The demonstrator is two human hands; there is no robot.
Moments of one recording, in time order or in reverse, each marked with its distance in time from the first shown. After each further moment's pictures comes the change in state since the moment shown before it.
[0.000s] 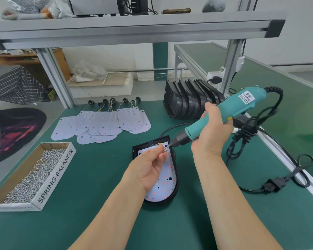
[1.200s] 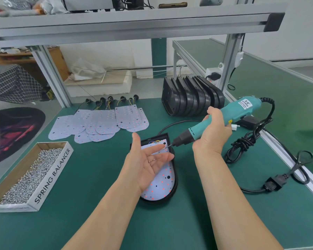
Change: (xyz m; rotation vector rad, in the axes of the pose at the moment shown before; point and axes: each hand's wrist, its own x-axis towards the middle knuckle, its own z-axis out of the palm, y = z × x) left_hand -0.003 0.008 -0.004 0.176 -0.064 -0.012; right_hand 0.020 0.014 -0.019 -0.063 0.176 0.101
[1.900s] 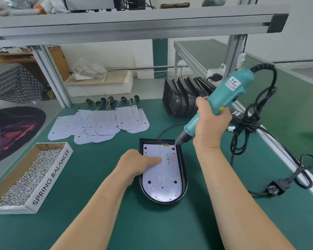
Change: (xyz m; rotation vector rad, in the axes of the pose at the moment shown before) left_hand 0.026 0.017 -0.025 1.109 0.280 0.080; right_hand 0.001 -0.004 0.020 -0.196 -0.269 -0.332
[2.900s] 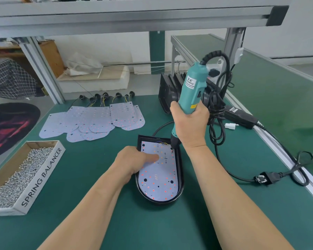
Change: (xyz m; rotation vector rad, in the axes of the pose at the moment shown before) left_hand 0.008 0.004 0.009 -0.047 0.014 0.020; right_hand -0.002 0.026 0.006 -0.366 -0.247 -0.166
